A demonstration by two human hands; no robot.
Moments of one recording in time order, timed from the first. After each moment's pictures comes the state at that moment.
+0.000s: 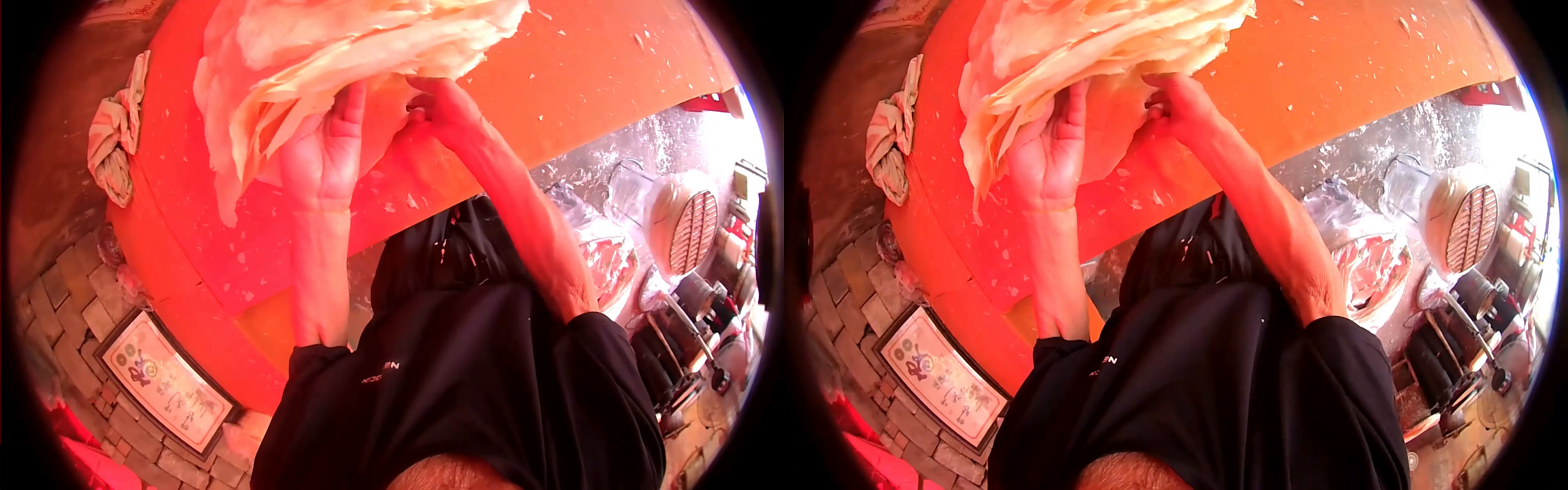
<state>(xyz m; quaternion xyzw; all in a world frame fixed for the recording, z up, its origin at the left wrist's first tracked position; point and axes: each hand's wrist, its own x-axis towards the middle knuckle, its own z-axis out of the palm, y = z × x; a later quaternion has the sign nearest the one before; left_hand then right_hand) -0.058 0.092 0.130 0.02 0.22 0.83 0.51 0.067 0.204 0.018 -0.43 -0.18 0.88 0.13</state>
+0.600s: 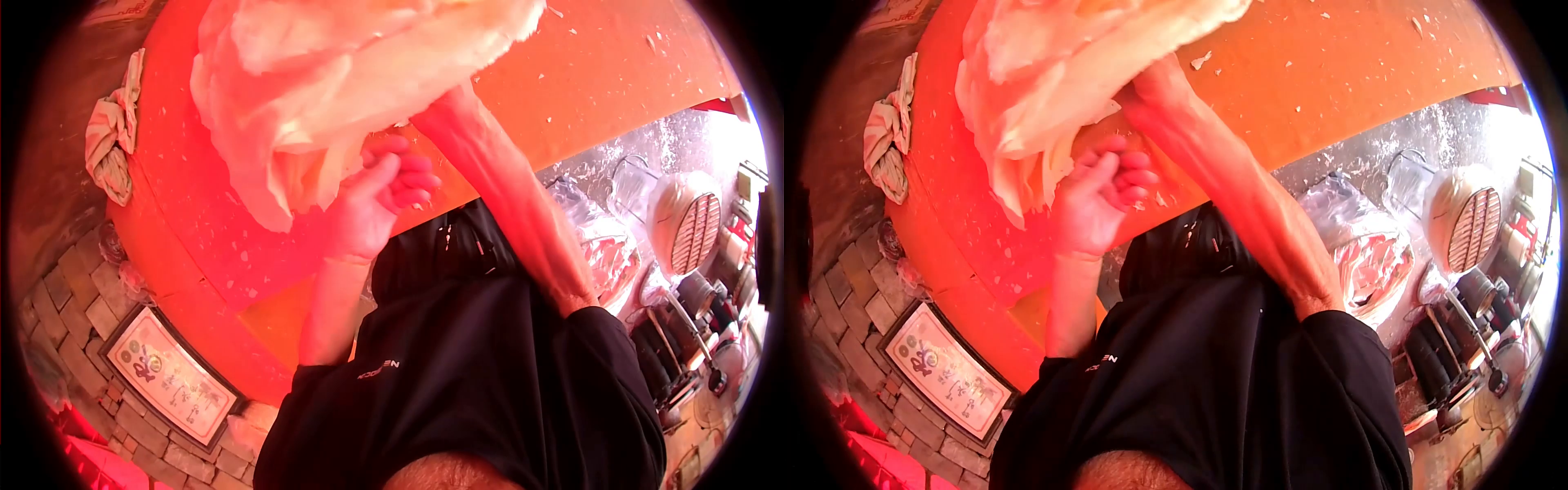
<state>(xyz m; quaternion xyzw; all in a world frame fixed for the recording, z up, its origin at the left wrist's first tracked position) -0.030 0.044 0.105 0.05 0.35 0.66 0.66 0.019 0.207 0.051 -0.10 -0.05 0.93 0.34</state>
